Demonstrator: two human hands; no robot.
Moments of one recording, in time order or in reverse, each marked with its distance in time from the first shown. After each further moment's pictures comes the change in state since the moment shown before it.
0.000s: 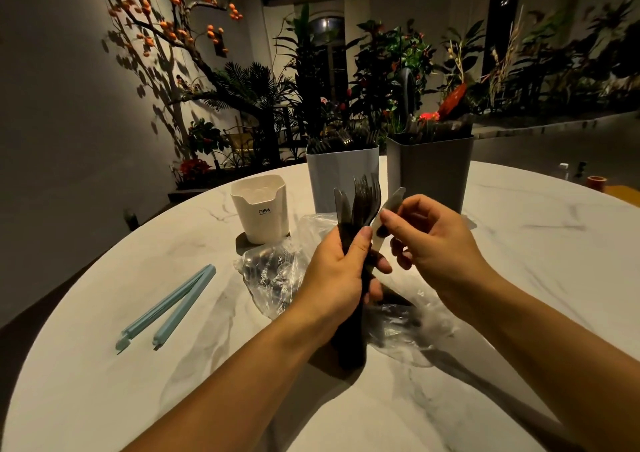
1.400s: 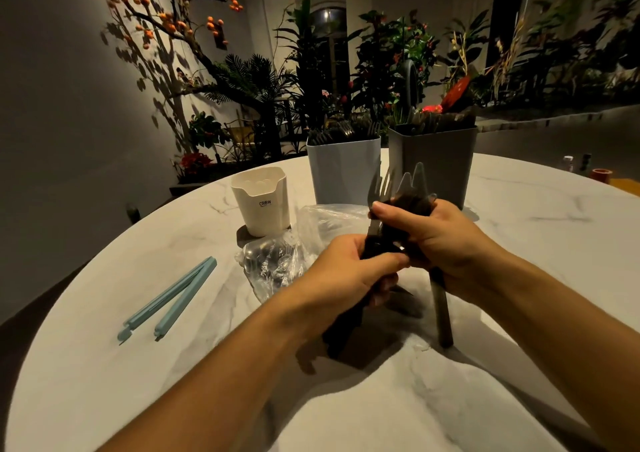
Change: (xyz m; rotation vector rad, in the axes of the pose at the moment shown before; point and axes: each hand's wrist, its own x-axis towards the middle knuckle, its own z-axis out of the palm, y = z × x) left_hand -0.005 0.014 -0.001 0.131 -0.241 -0.154; right_hand 0.003 -0.014 -0.007 0.122 -0.175 0.236
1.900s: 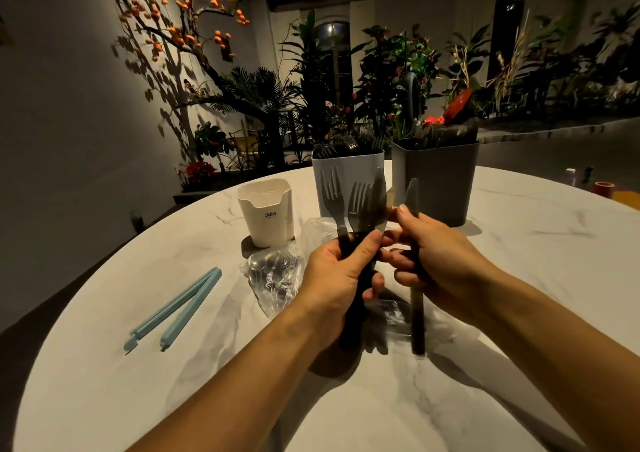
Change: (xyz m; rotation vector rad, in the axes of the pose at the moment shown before) left_hand 0.008 -0.012 -0.003 -0.422 0.226 0.052; right_hand 0.002 0.000 0.008 0.143 -0.024 0.150
